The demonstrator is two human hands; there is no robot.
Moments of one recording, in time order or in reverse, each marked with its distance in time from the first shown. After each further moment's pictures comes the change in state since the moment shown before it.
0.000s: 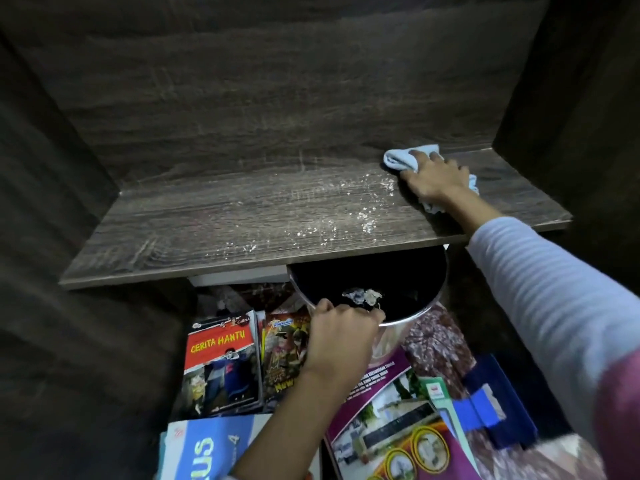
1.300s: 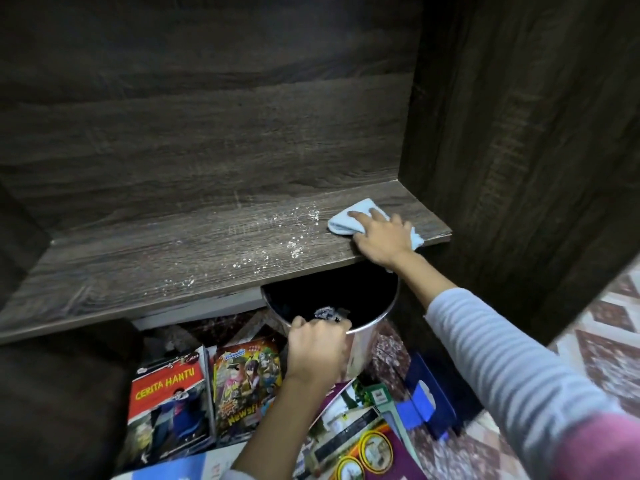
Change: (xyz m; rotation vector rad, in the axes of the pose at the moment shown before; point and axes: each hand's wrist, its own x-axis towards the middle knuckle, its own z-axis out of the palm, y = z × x) left_hand 0.021 0.052 -0.002 -0.026 -0.003 -0.049; right_hand -0.087 0.039 -0.012 -0.058 0.001 -0.054
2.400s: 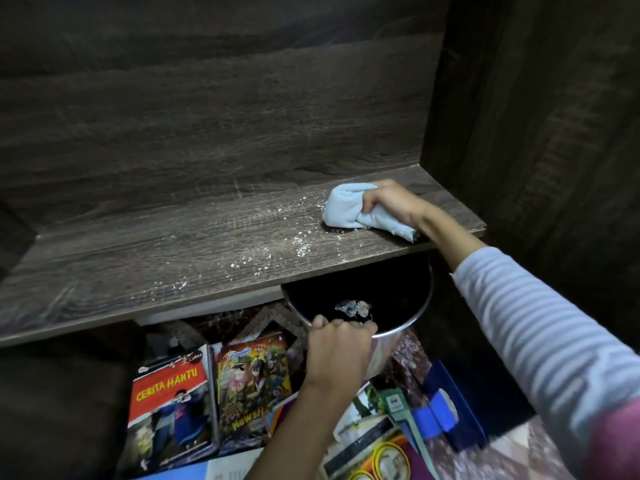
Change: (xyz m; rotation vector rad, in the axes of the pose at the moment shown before) left_hand 0.021 0.007 0.026 -0.071 0.084 0.083; right_hand 0.053 -0.001 -0.018 1.066 -0.193 -0.064
